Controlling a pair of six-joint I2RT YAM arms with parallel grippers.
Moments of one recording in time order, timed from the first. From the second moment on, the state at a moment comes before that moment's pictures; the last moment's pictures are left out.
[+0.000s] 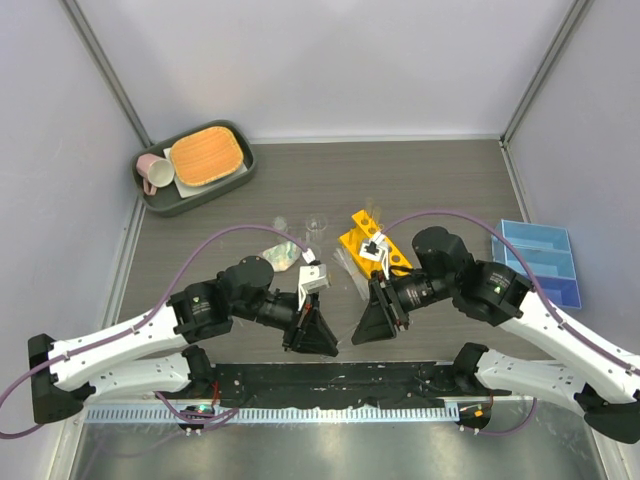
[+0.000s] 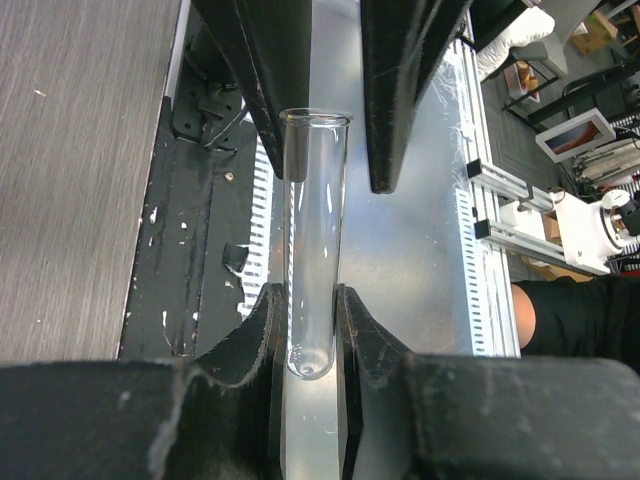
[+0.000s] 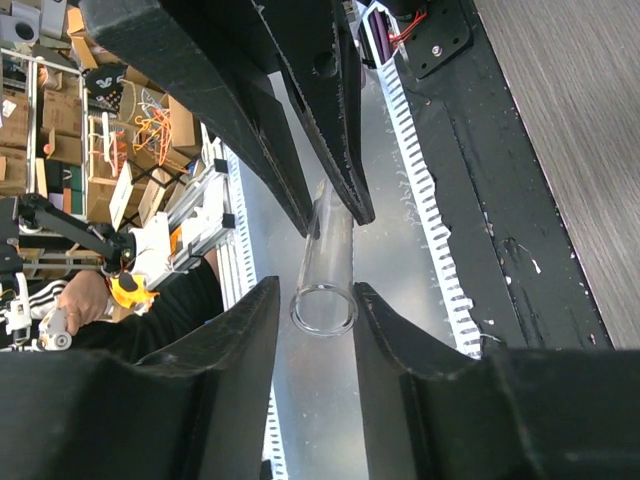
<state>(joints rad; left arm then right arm) -1.13 0.90 0.83 -0.28 0.60 -0.41 0.91 0.88 1.01 -0.68 -0.77 0.51</state>
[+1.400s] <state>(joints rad) -1.12 0.88 0.82 -0.31 0.55 -0.42 0.92 0.90 1.05 -0.69 -0.68 0.50</state>
